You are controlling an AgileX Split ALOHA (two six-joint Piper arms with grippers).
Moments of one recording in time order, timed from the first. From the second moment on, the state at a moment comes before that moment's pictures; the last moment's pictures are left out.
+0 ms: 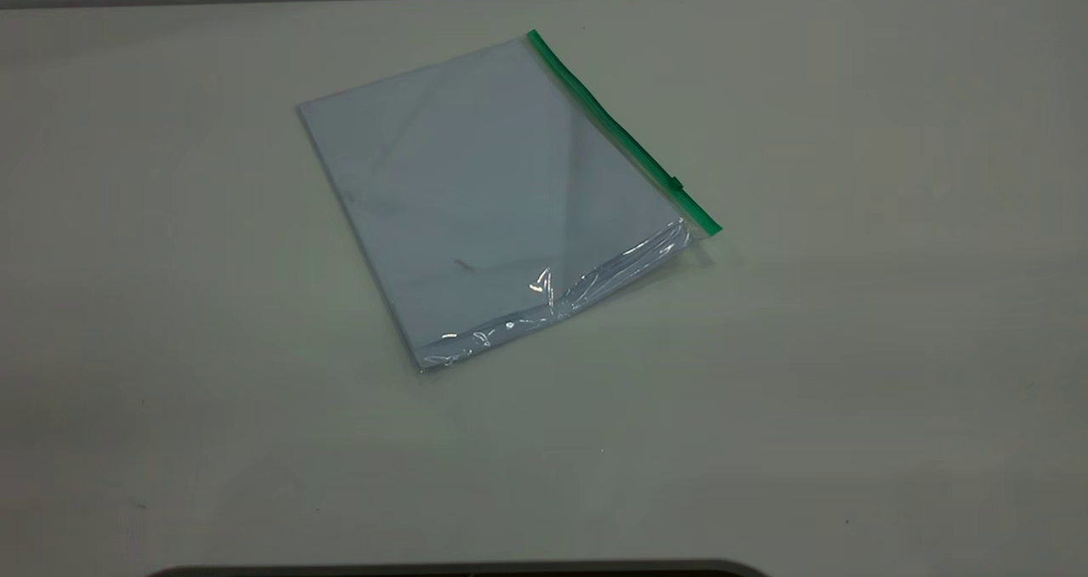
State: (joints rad) left arm -0.05 -0.02 -0.49 -0.04 1.13 0.11; right arm 0.02 -0.02 -0.48 0.10 1.13 -0.10
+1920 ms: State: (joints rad) left arm -0.05 0.64 -0.54 -0.33 0.61 0.31; right arm 0.02 0.84 -0.49 0.70 0.66 -0.75
